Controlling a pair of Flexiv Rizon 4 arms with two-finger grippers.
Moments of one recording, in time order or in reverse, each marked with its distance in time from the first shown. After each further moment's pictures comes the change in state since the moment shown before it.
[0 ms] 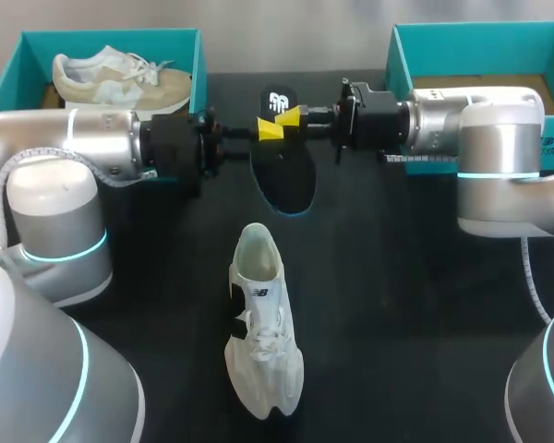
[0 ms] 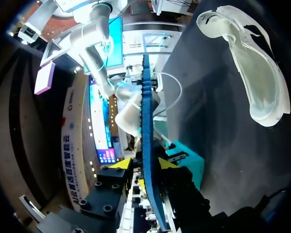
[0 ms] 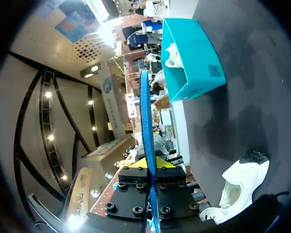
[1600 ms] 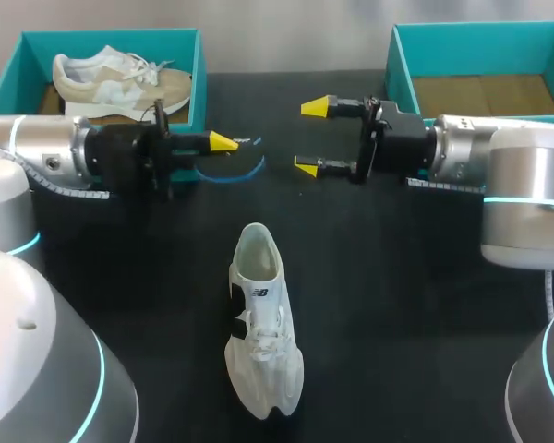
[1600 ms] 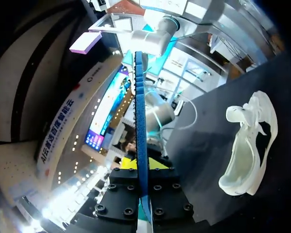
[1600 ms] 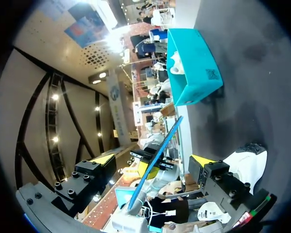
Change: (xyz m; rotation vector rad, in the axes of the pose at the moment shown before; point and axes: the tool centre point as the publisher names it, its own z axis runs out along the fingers) left arm -0.015 -0.037 -0.068 0.096 -0.041 -0.561; right arm -0.003 -0.030 -0.030 -0.093 0.058 -0.035
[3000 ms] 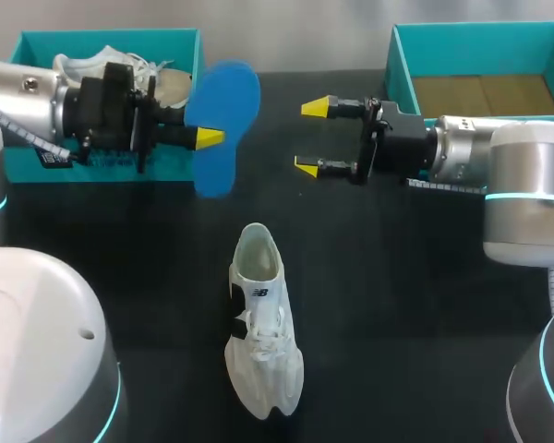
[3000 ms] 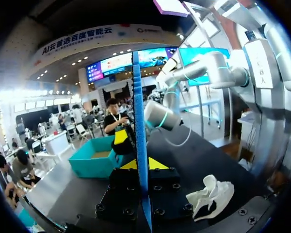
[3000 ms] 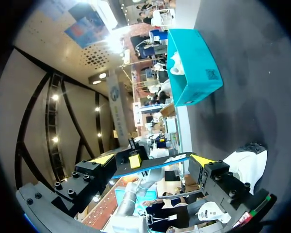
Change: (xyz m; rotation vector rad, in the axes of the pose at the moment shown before) left arm -0.015 -0.005 -0.019 -0.209 0.091 -0.952; right arm 0.001 -0.001 0.000 -0.004 -0.001 -0.001
